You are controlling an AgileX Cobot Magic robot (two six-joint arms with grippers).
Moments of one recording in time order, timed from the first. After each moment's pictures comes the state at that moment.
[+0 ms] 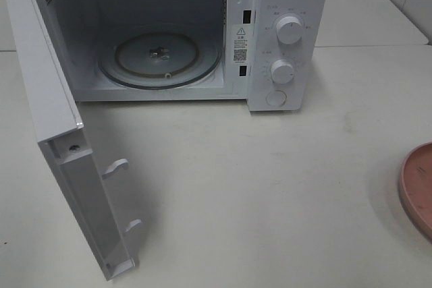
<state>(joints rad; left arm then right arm) 0.07 0.00 -0.50 -0.08 1.05 0.08 0.12 0.00 -0.51 -0.15 1.05 0.14</state>
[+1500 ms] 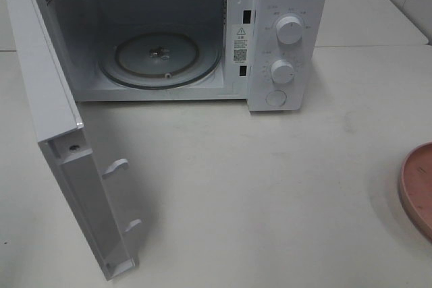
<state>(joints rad) 0.07 0.06 -0.52 -0.08 0.97 0.08 0.12 0.00 -0.51 -0.15 1.05 0.14</state>
